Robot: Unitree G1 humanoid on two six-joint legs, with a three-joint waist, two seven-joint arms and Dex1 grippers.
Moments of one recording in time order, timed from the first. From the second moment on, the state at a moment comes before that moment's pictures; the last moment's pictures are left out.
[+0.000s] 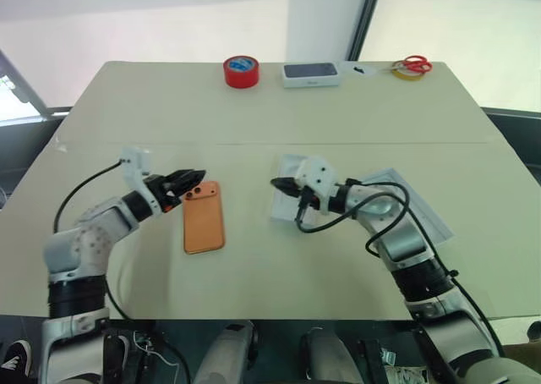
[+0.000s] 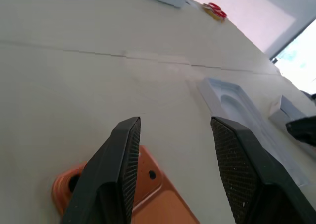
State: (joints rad) left arm -0.37 0.50 0.36 0.04 -0.72 0.86 -0.64; right arm -0.54 -0.36 0.27 0.04 0.07 0.19 0.81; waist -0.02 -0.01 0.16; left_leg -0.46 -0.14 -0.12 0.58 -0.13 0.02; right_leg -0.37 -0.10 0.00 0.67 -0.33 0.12
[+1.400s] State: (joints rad) left arm -0.32 0.44 0.42 0.03 -0.94 1.31 -0.45; right arm -0.75 -0.16 0.60 0.31 -0.32 0.22 0.82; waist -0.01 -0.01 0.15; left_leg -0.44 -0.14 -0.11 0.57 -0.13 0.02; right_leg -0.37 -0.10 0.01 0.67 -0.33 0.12
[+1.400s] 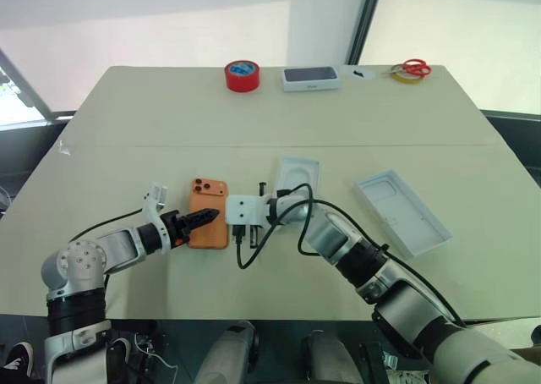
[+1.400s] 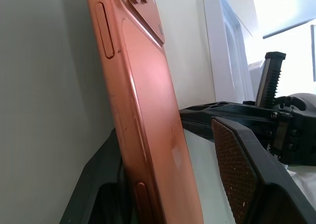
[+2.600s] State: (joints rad) left arm -0.33 0.38 0.54 0.09 -1.12 1.35 -0.39; right arm -0.51 -0.52 0.35 0.02 -0.03 0.10 1.04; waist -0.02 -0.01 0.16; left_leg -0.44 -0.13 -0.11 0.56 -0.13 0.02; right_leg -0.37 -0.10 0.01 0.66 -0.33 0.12
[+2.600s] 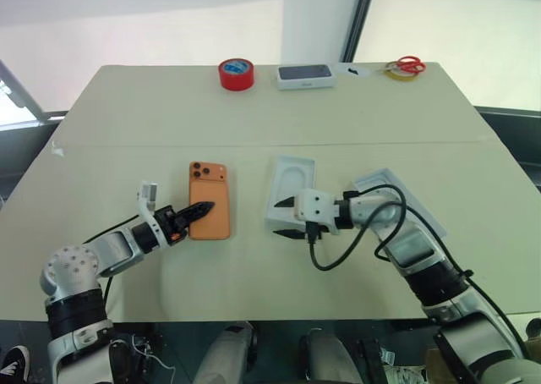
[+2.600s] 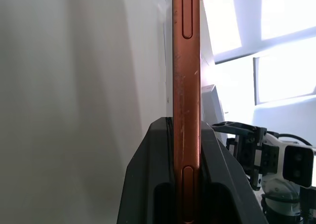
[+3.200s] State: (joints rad) left arm -0.36 0.35 0.49 0.09 -1.13 1.32 -0.35; right arm -0.47 -0.53 0.35 0.03 -0.06 0.07 0.99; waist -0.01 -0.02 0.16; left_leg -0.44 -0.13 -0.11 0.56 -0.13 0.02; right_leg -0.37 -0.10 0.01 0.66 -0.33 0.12
